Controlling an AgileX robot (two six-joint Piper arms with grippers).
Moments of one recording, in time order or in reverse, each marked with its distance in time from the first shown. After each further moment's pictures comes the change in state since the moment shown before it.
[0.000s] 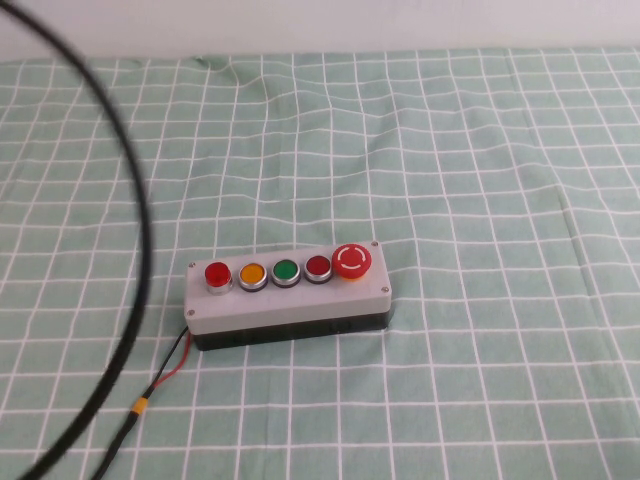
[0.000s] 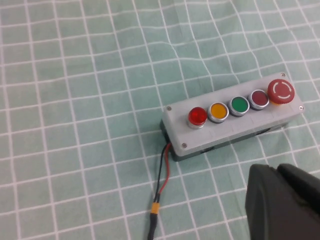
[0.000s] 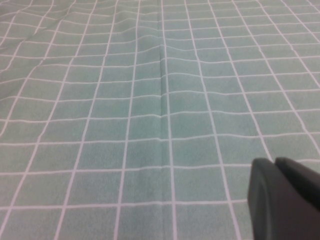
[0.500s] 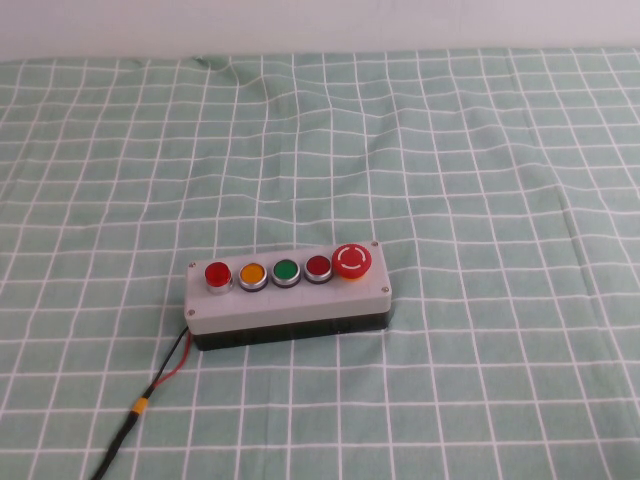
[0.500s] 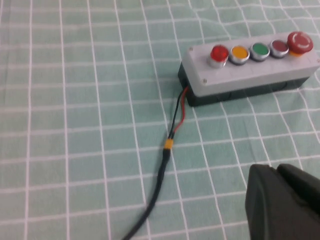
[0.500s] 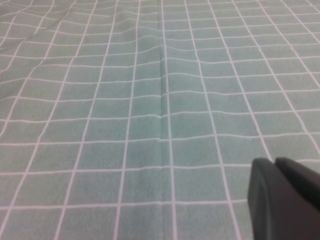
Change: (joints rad) right arm 0.000 0.000 0.000 0.000 0.000 0.000; left arm 0.000 -0.485 0.384 0.045 0.018 -0.082
